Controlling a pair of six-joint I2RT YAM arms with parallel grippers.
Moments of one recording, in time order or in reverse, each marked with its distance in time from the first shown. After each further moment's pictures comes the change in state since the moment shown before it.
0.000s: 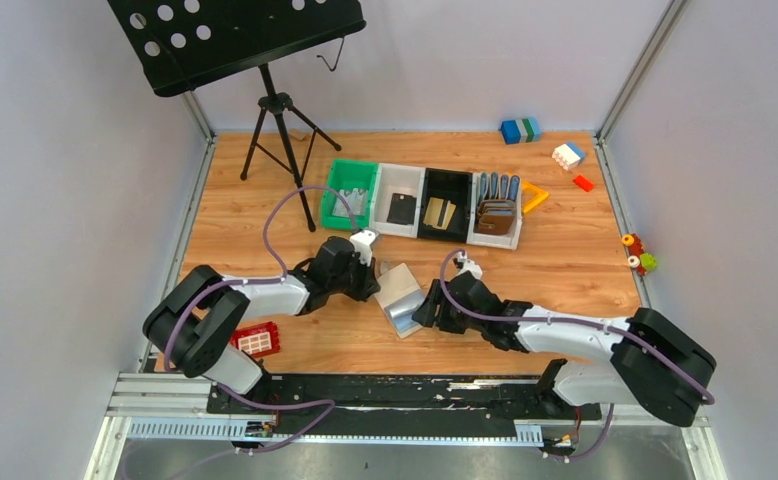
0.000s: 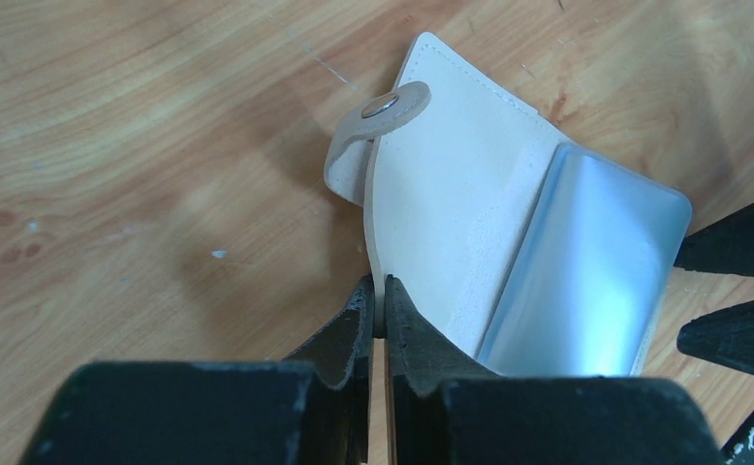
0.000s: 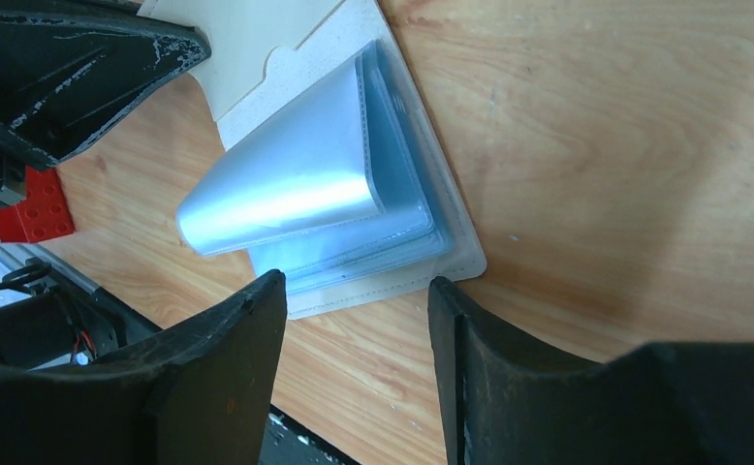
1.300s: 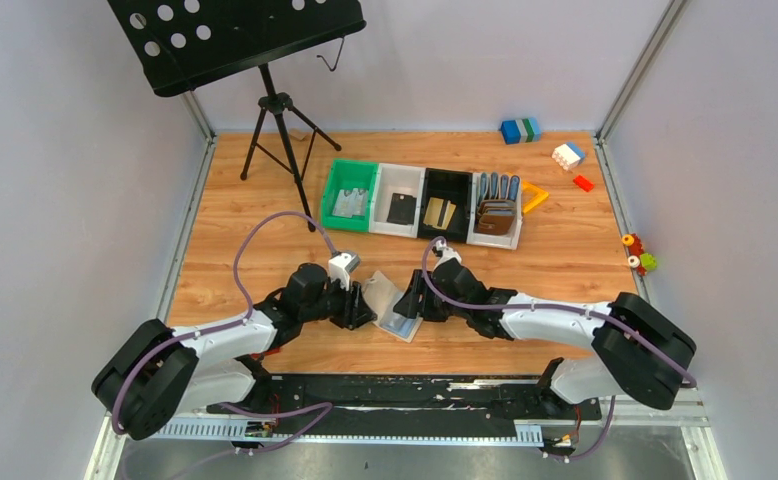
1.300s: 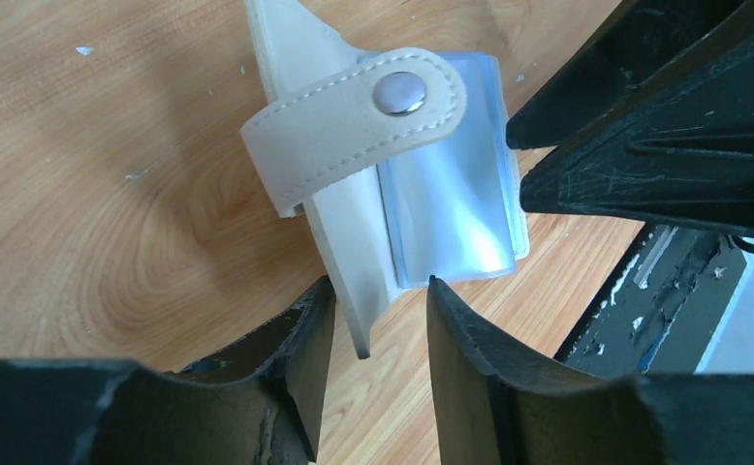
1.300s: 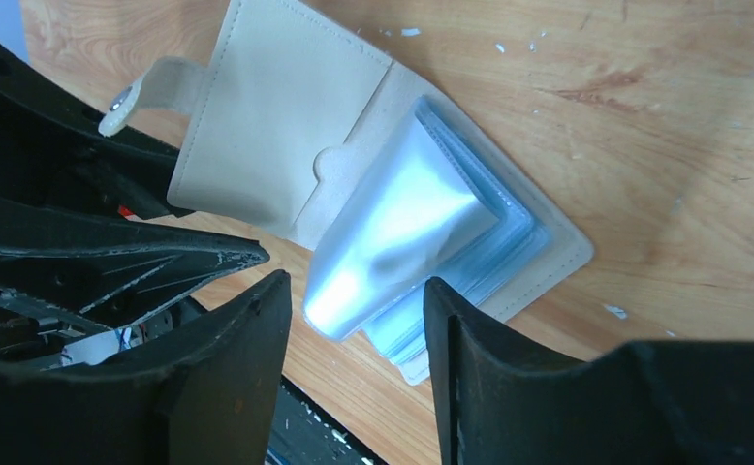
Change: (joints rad) left arm 0.005 -0.364 -0.267 0.007 0.144 -0.142; right arm 0.013 0.136 0.151 0.060 -0.072 -0.067
